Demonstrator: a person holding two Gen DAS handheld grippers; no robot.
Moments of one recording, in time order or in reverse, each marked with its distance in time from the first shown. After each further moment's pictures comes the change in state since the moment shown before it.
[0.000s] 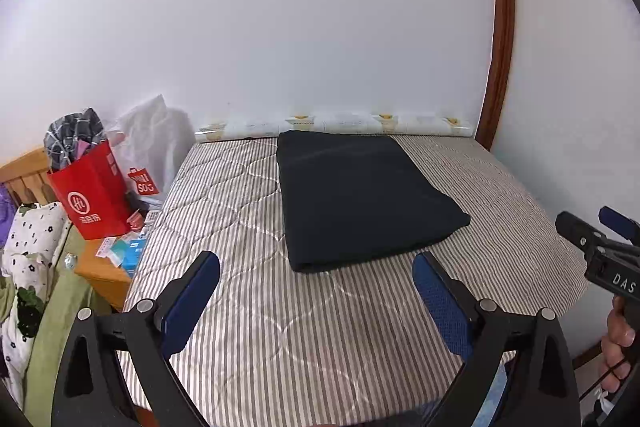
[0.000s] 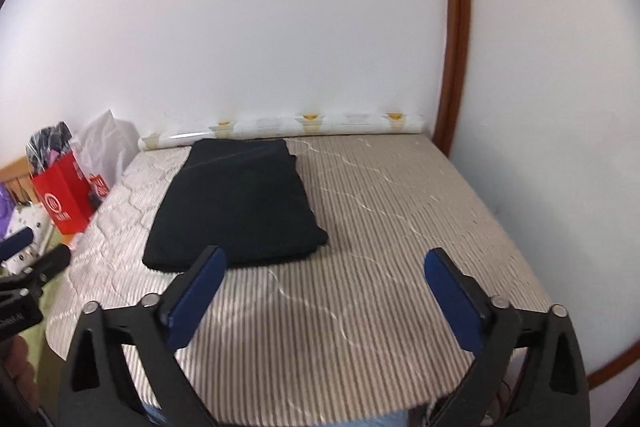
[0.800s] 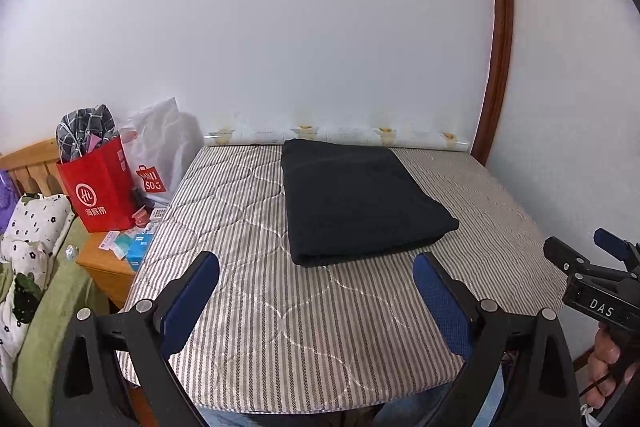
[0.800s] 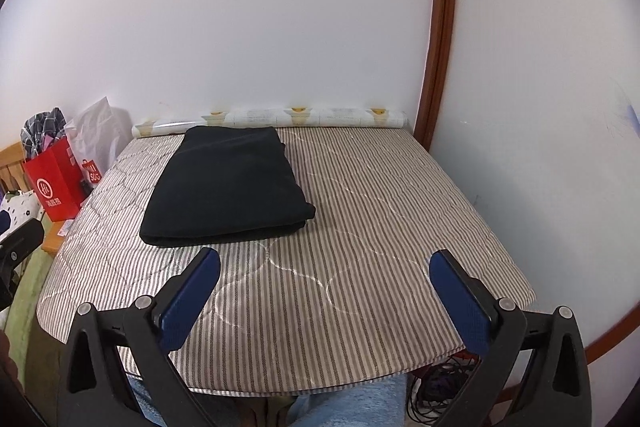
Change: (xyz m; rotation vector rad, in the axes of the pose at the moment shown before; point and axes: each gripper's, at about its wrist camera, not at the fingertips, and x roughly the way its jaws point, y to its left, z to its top) left arm -0.031 0.000 -0.016 -0.041 -0.047 -0.002; right arm -0.030 0.003 -0.024 -0.022 -0.001 -0.056
